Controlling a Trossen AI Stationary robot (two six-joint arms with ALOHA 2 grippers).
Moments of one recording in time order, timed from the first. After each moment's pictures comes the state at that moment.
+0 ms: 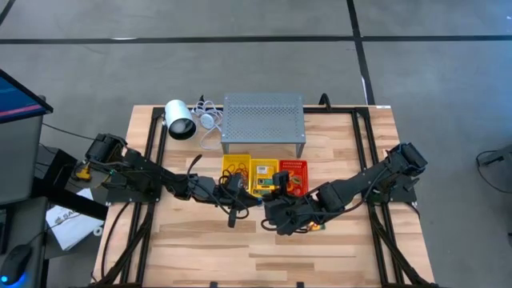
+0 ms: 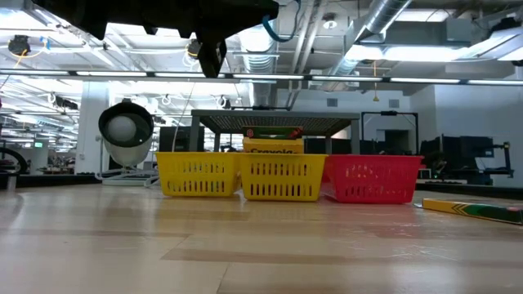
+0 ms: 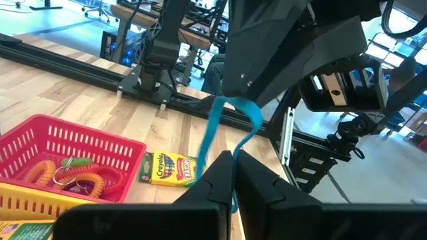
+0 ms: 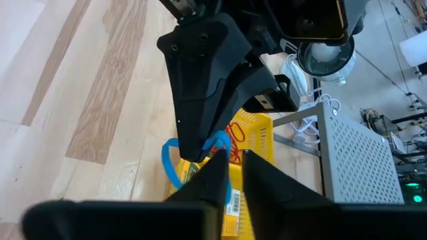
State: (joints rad) left arm -0.30 1.56 0.69 0.79 -0.21 -0.38; right arm 0.48 1.75 1.58 -0.72 0.68 -0.10
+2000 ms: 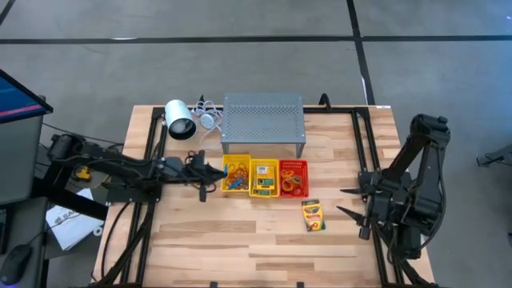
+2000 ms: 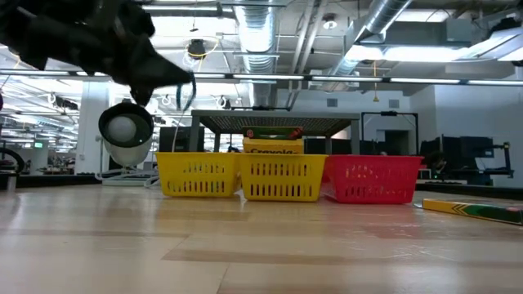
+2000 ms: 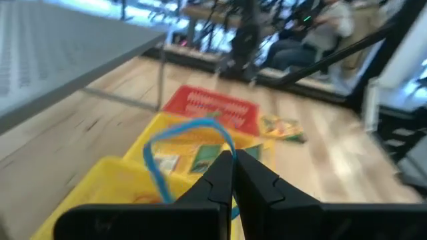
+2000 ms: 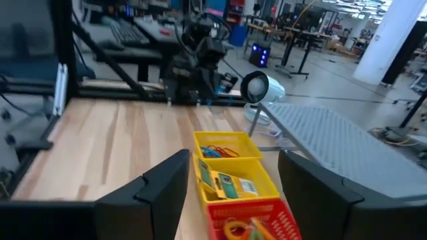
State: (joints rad) left arm -0.11 0.98 0.26 0.54 -0.24 -0.25; right arm 1.24 1.16 0.99 -1.16 1.43 1.15
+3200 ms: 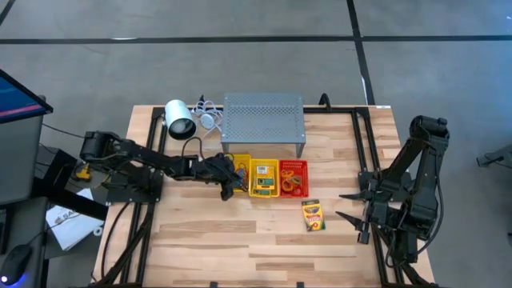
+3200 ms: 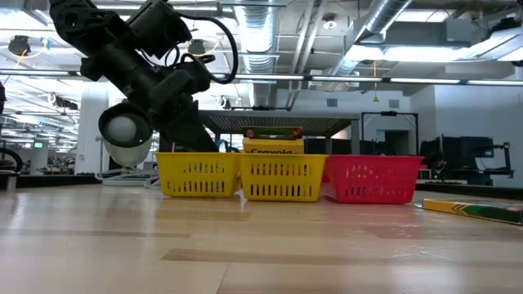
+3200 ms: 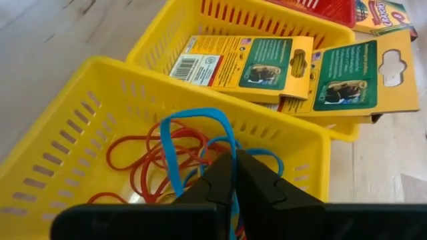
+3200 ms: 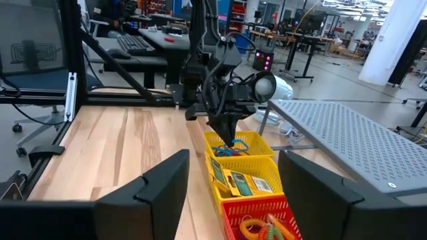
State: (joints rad) left arm 0.00 1.48 0.55 0.25 -0.16 -0.27; right arm 1.27 1.19 0.90 -1.06 1.47 1.23
